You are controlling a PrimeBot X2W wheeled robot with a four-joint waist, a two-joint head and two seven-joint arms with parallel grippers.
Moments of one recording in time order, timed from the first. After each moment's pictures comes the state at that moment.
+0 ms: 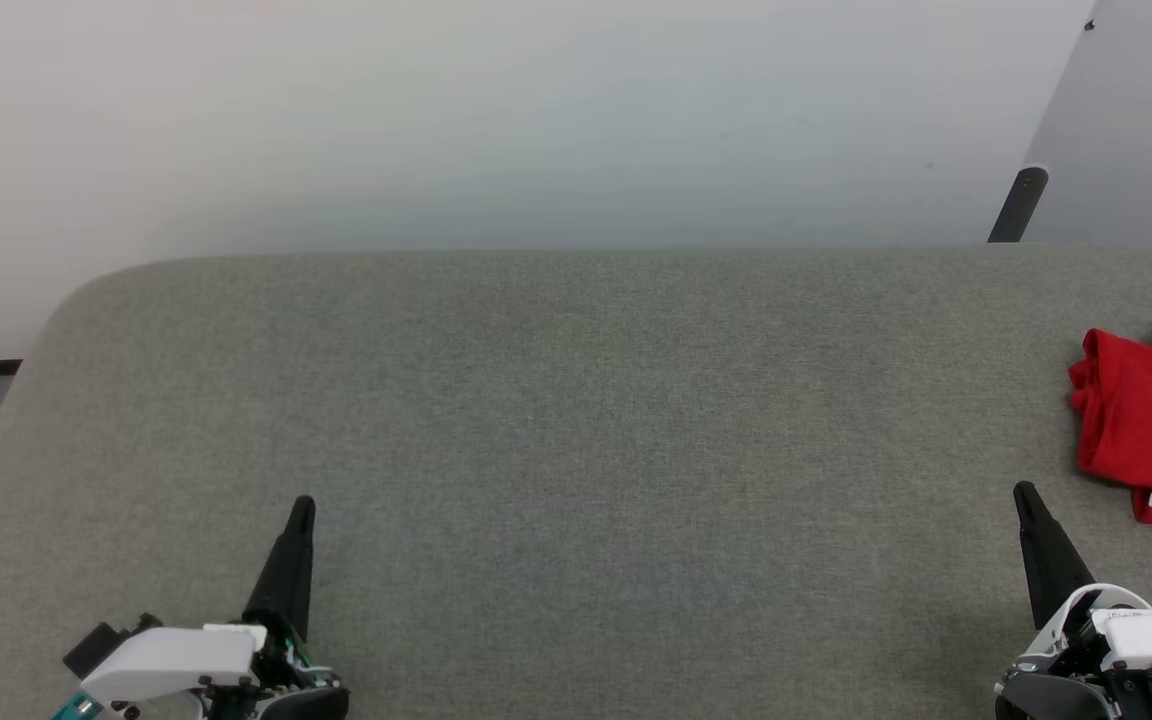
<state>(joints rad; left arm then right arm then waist) -0.10 0.05 0.11 0.25 -1.61 -0.13 0.11 -0.10 -0.05 -0.11 0.24 1.61 0.13 0.11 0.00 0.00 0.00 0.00</state>
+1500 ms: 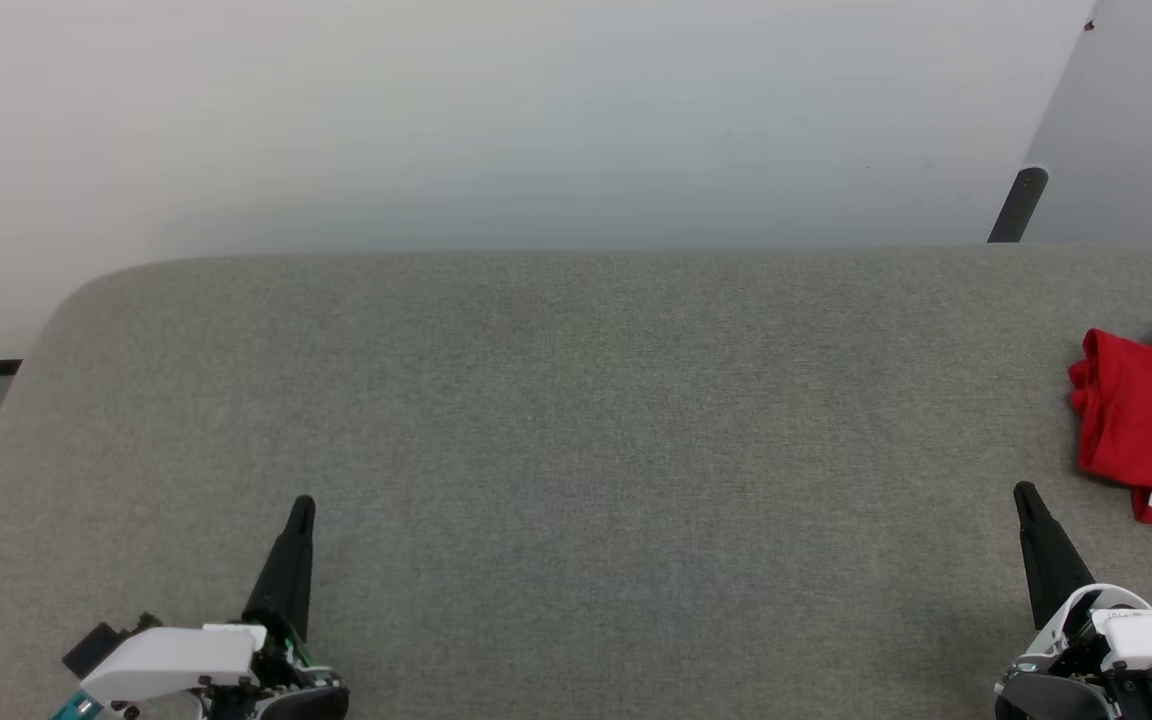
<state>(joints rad) -0.11 0.05 0.11 0.25 -1.61 -0.13 0.12 -0.11 -0.05 -0.11 0.24 1.61 0.13 0.11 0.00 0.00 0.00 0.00</state>
